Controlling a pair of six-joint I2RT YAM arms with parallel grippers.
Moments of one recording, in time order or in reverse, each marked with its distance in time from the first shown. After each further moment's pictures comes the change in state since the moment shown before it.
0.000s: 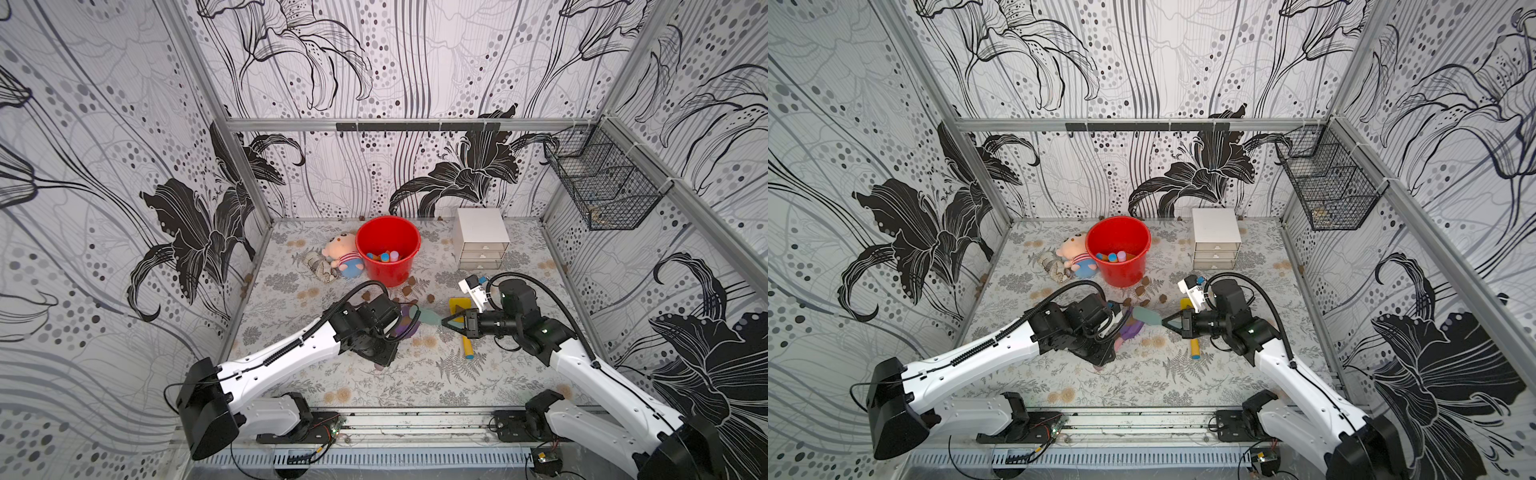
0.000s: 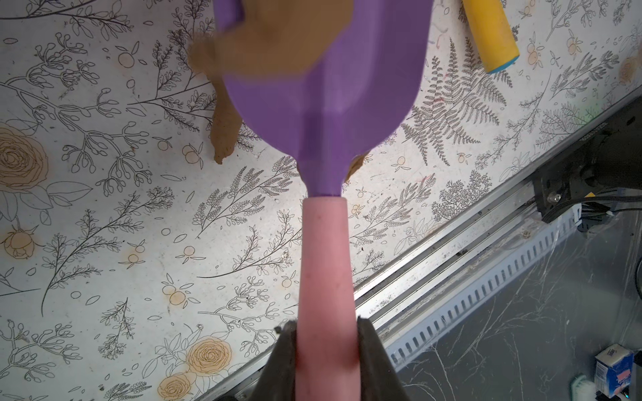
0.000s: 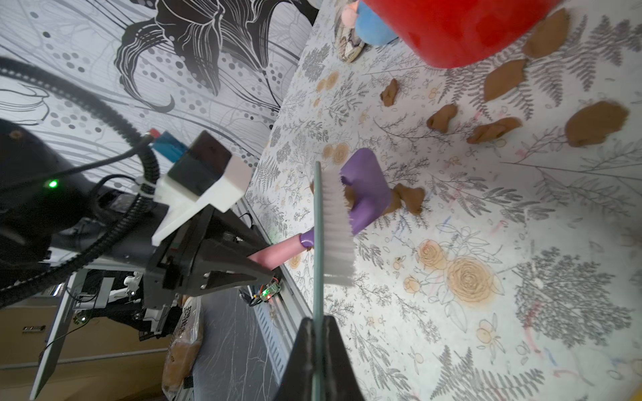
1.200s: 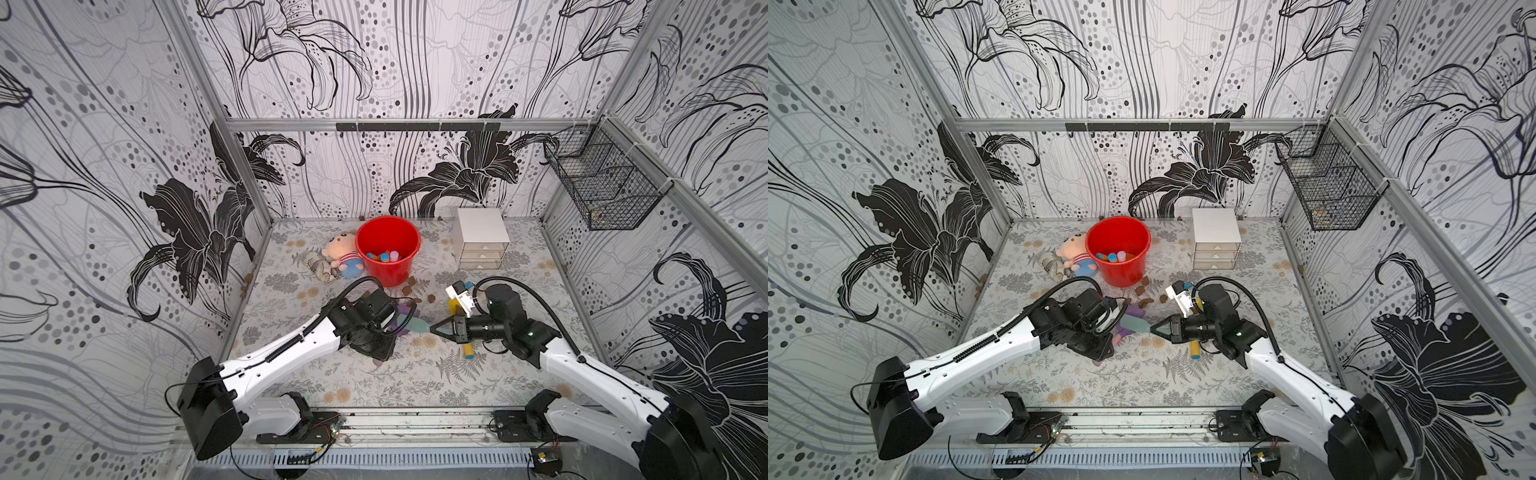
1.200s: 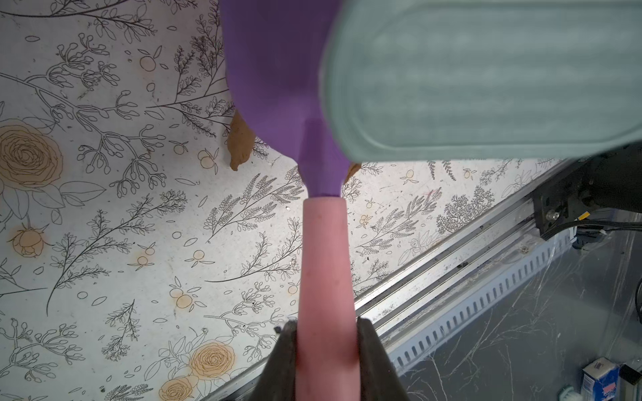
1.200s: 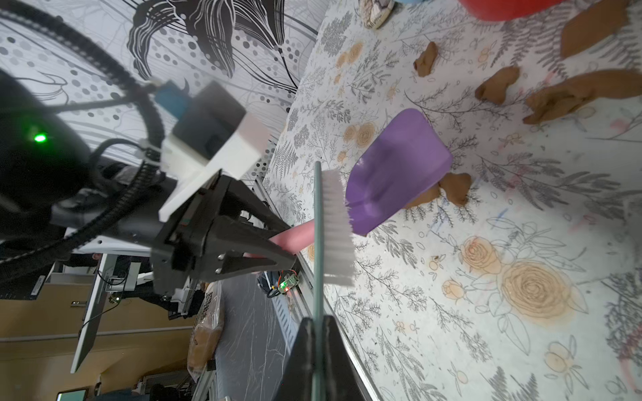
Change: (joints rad) left arm 0.050 0.009 0.000 0.008 0.023 0.004; right arm 0.082 0.131 -0.053 0.194 -0.002 0.110
